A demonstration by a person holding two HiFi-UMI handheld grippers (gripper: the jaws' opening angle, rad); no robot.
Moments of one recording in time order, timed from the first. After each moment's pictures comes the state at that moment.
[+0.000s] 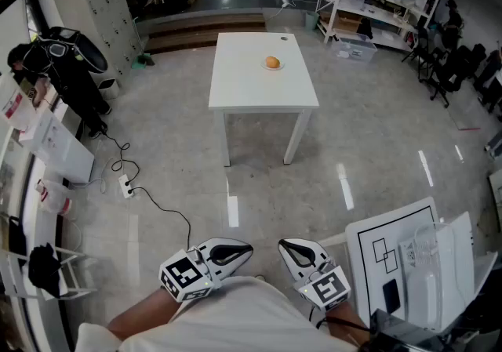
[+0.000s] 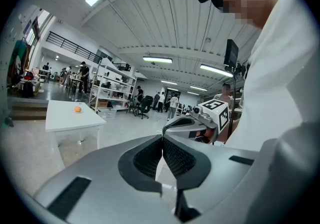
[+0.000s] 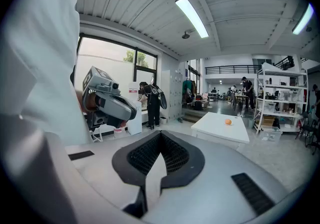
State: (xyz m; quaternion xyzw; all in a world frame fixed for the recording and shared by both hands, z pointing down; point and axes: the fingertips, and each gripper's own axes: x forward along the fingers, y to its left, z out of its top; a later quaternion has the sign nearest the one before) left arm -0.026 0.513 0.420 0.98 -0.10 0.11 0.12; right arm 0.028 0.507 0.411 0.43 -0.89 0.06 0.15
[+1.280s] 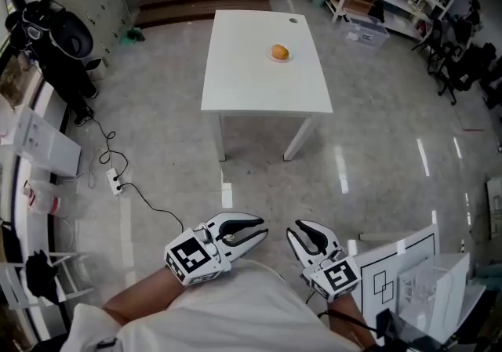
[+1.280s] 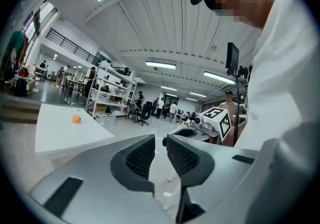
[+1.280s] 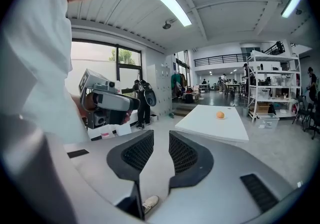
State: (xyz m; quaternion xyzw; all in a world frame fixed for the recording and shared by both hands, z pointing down) left arm 0.023 0.241 0.434 0.99 -0.08 0.07 0.12; right arm 0.084 0.251 0.475 0.46 -0.86 0.12 0.15
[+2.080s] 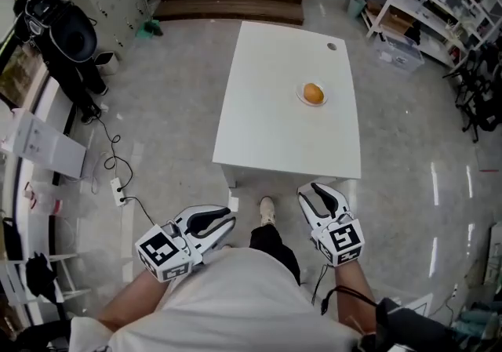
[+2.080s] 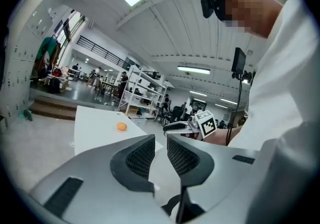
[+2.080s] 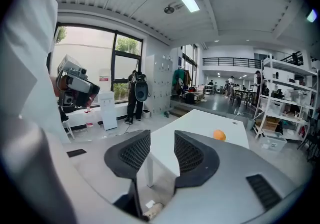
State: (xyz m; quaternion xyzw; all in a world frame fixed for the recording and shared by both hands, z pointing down) left arm -0.044 -0.104 0.453 0.95 -0.23 0.07 0.18; right arm 0.124 -0.162 0.503 0.44 -0.87 0.07 0.21
